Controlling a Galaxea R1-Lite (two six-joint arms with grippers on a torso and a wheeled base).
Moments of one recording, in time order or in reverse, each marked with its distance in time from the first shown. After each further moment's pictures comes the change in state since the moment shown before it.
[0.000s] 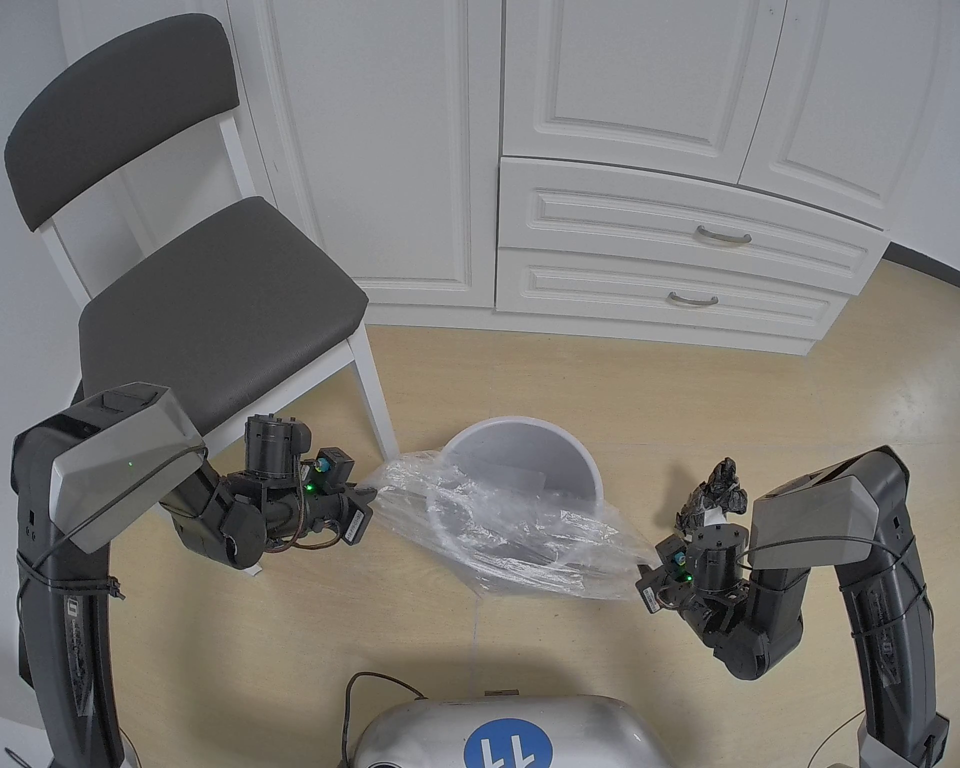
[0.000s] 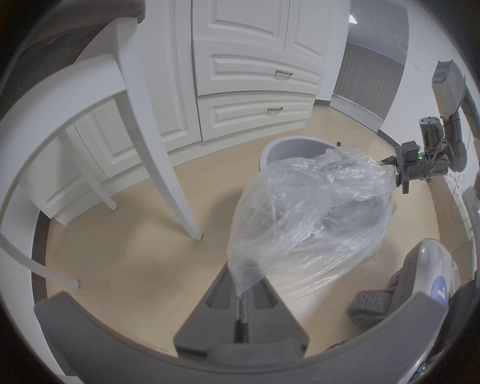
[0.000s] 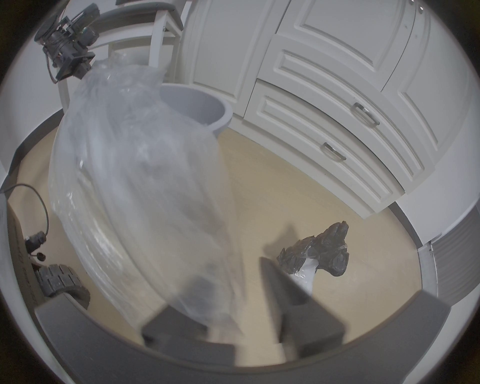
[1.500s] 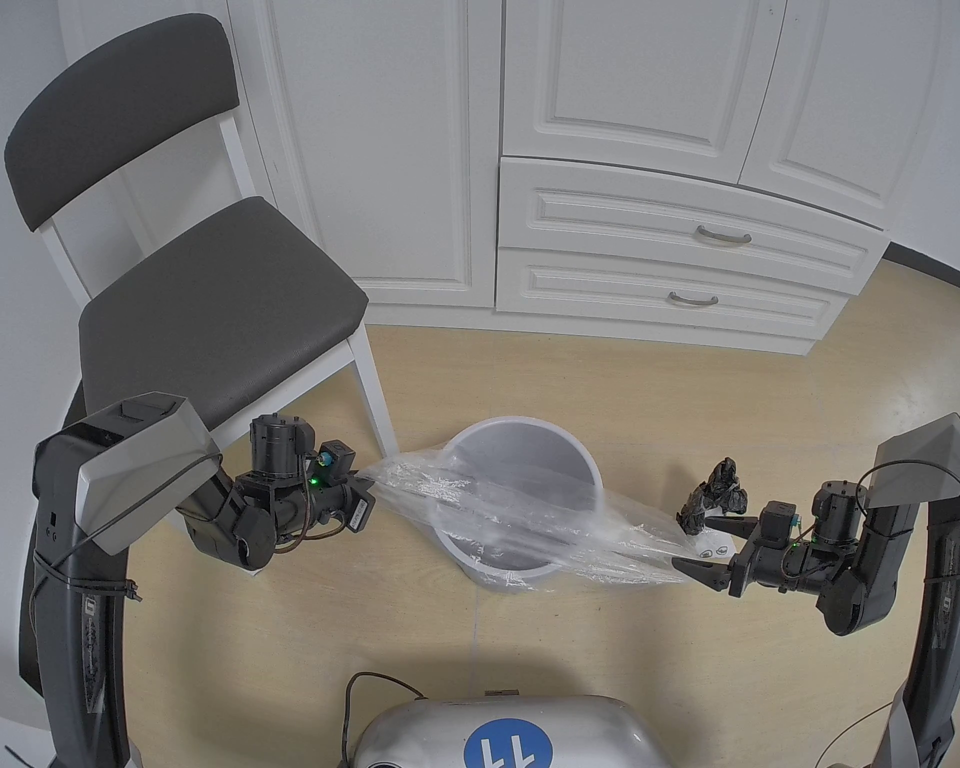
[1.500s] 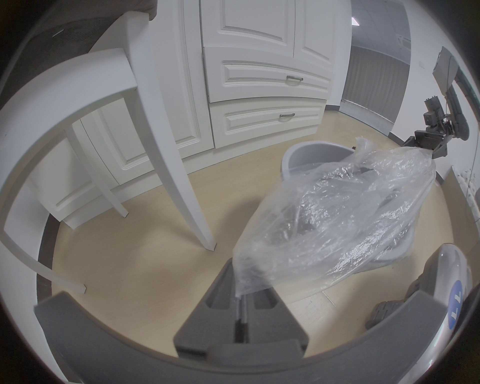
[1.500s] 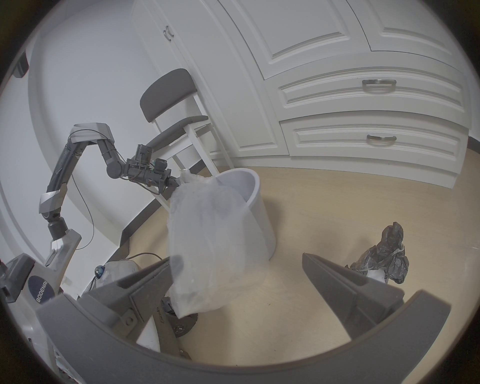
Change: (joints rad) left arm 0.005 0.072 -0.062 -0.100 0.047 -0.017; right arm -0.393 -0.210 0.187 0.000 1.070 0.192
